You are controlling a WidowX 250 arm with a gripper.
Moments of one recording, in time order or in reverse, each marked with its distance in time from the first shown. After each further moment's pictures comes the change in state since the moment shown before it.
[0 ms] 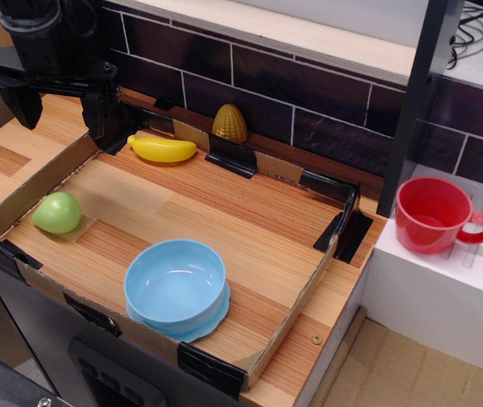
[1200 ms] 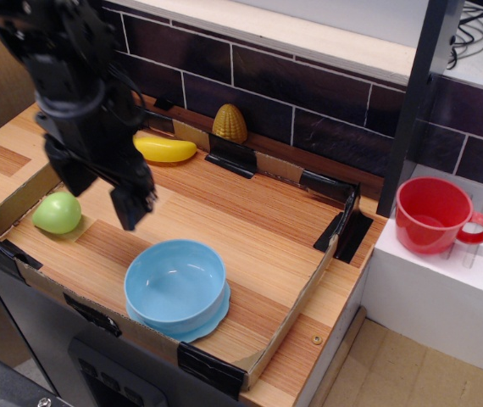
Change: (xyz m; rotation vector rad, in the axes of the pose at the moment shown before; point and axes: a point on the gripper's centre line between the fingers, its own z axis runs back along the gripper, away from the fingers) arm -0.071 -0.060 0.001 -0.104 0.020 -0.514
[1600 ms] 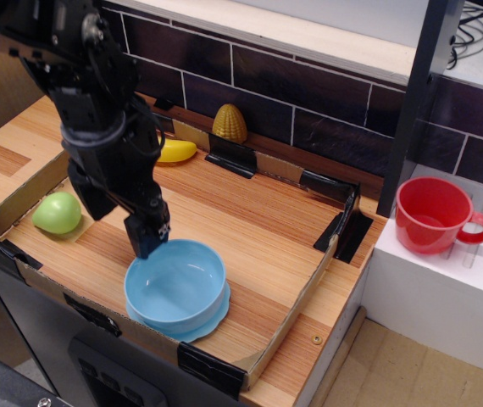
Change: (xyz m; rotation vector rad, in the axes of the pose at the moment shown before) arm -0.005 -0.015 -0.019 -0.053 0.042 -0.080
